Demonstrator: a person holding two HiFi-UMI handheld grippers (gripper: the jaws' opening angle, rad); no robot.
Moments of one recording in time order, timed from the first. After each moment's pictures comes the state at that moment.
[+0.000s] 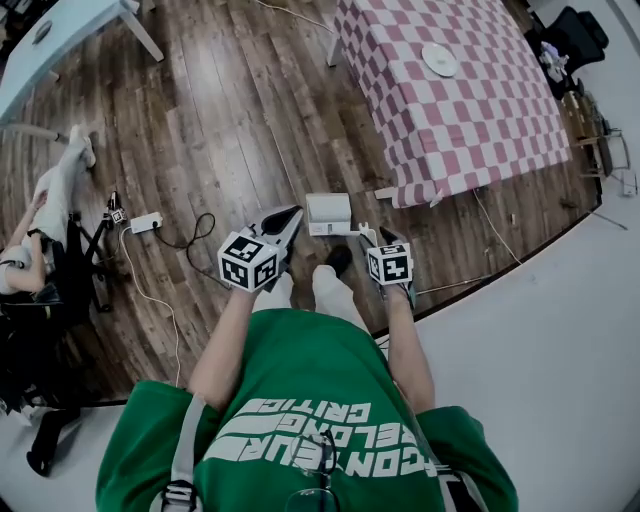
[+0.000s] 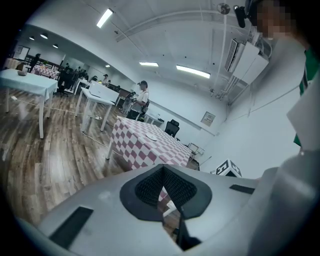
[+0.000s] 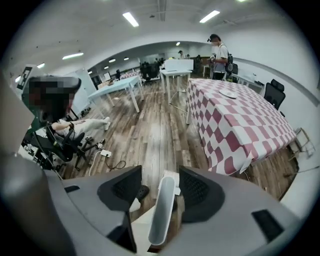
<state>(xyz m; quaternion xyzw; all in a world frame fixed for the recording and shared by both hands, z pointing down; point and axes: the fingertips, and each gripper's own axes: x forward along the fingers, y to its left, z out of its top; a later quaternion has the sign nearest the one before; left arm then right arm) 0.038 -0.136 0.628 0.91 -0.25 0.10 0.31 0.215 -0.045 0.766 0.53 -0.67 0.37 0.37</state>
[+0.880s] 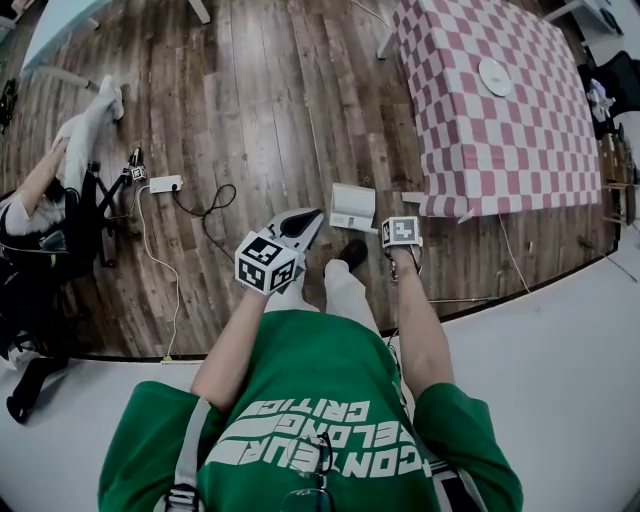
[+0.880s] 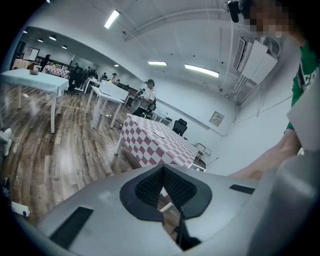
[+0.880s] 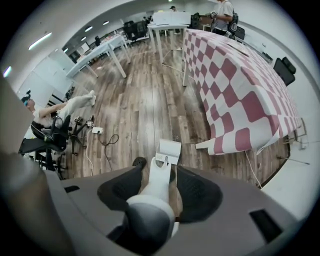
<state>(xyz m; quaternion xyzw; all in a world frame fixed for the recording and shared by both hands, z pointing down) 0.011 -0.123 0.649 0.89 -0.29 0.12 0.33 0.233 -0.057 0.889 0.46 -0.55 0.49 0.50</state>
